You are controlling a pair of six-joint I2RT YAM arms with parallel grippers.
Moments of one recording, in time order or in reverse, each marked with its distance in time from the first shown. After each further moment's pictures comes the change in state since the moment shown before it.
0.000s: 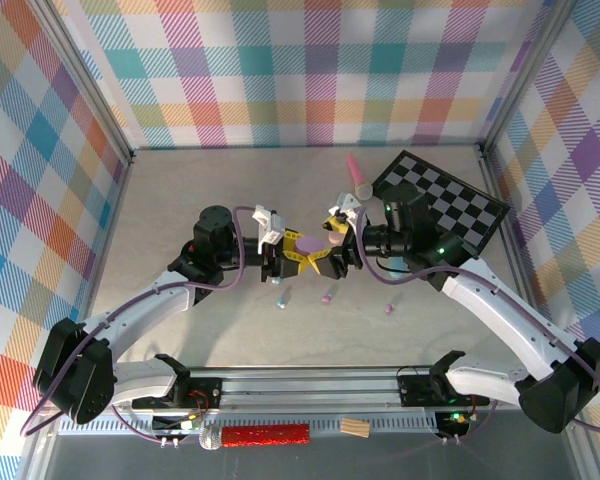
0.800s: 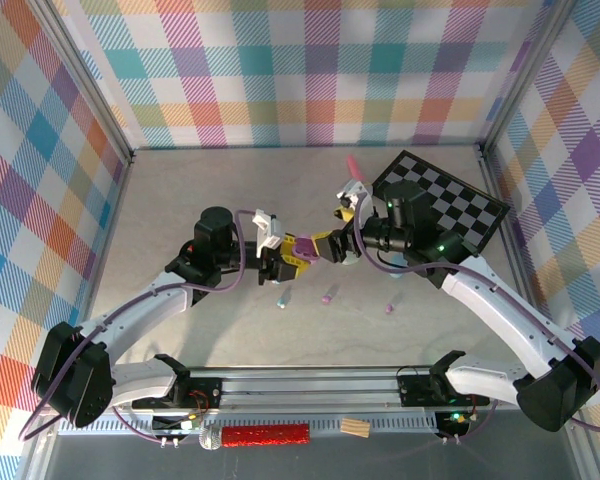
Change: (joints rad) left arm 0.001 -0.026 -0.002 -0.117 -0.006 0.097; right arm -0.021 0.008 0.008 0.037 0.187 0.137
